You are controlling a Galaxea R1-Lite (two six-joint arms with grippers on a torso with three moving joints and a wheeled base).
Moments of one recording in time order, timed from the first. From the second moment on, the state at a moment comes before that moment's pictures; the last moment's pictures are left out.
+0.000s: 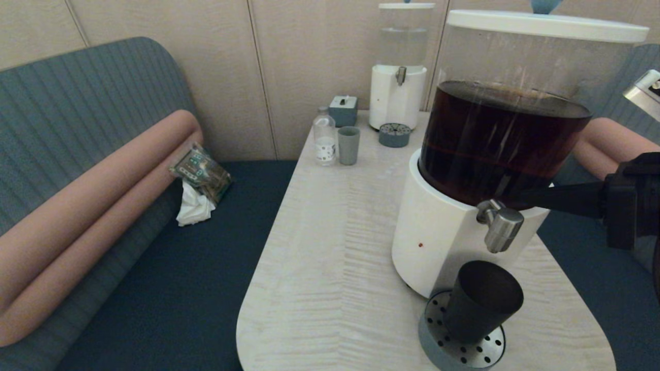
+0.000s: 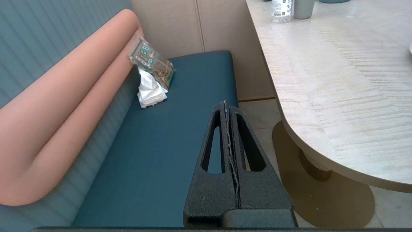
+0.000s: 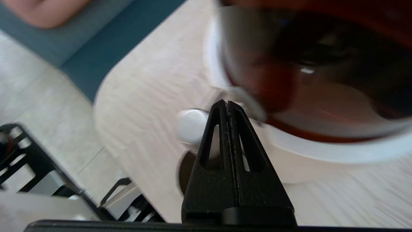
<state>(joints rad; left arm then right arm) 0.02 0.00 0.00 -0.14 -0.05 0.12 0.30 1.27 -1.08 0.19 0.35 -0.02</state>
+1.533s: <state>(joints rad) 0.02 0.00 0.00 -0.14 -0.05 0.12 0.36 1.36 -1.08 0.15 0.25 -0.06</state>
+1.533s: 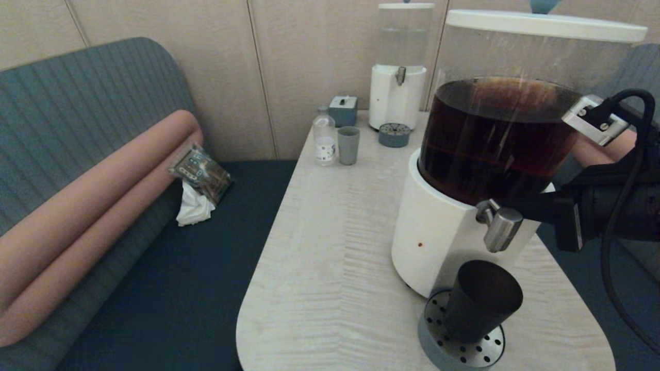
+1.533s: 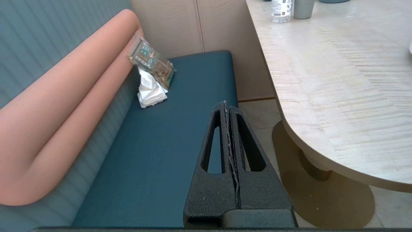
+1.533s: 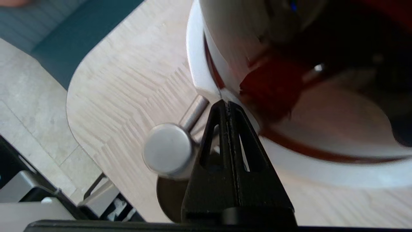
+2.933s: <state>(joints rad) 0.02 0.00 0.00 -0.14 -0.05 0.12 0.40 1.35 -1.07 0.06 0.29 -0.04</state>
